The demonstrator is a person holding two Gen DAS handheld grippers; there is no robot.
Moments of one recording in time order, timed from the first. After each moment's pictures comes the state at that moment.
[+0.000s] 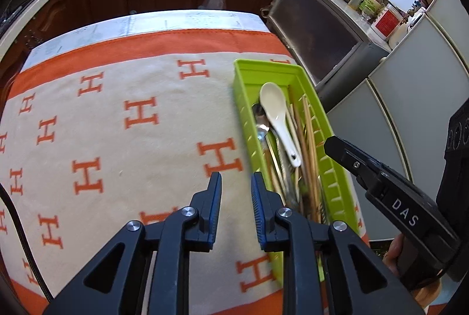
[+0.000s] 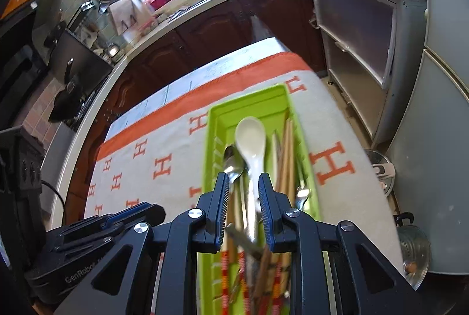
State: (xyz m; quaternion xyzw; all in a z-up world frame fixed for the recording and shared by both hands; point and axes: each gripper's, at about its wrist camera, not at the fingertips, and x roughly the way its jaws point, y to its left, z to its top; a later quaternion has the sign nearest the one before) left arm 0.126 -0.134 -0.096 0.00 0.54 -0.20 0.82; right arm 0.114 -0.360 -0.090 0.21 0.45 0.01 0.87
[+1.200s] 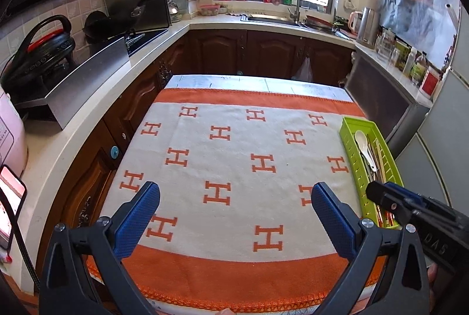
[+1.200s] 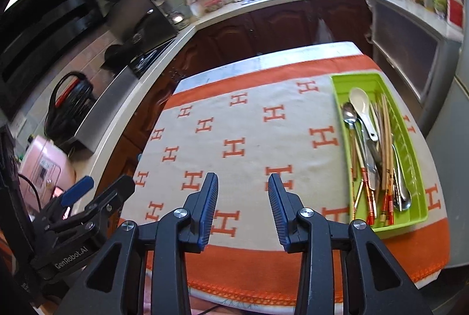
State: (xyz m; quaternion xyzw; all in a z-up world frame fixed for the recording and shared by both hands) left arm -0.016 0.059 0.002 0.00 0.38 -0.01 0.92; right arm -0.014 -0.159 0.008 0.13 0.44 0.12 0.88
